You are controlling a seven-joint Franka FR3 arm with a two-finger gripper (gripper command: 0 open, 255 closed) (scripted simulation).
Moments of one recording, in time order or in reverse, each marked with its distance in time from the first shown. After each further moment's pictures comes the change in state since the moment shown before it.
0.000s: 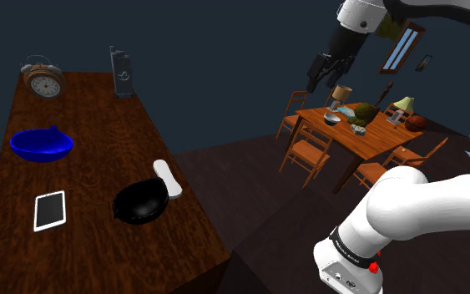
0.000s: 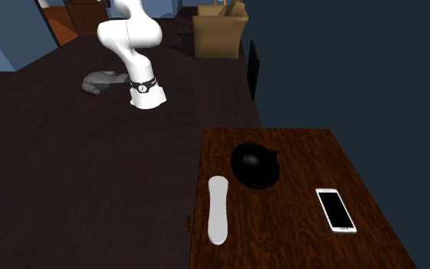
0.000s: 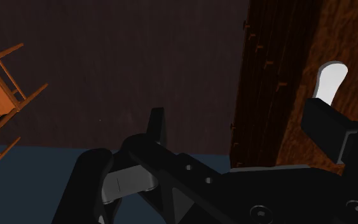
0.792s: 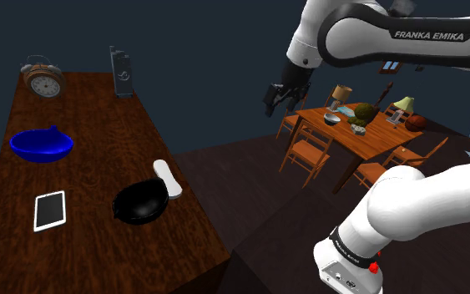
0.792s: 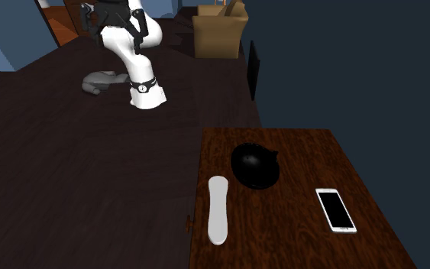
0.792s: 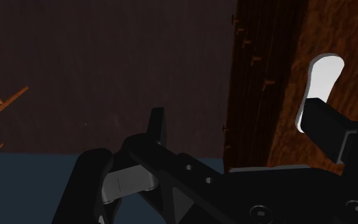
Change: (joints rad) arm 0.023 0.165 0.095 -0.146 0.054 0.301 0.138
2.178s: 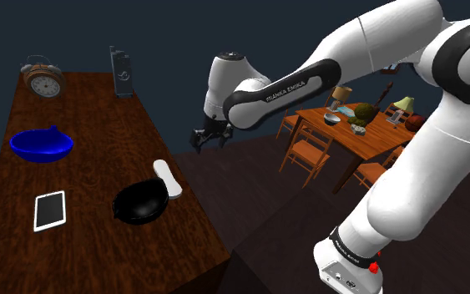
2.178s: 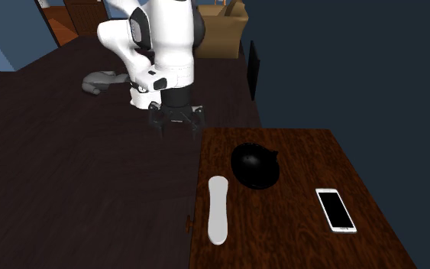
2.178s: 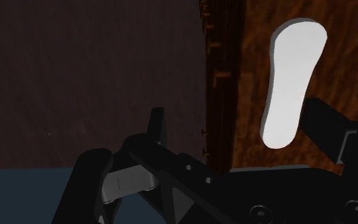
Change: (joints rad) arm 0.004 0.711 0.189 0.151 -0.146 0.528 0.374
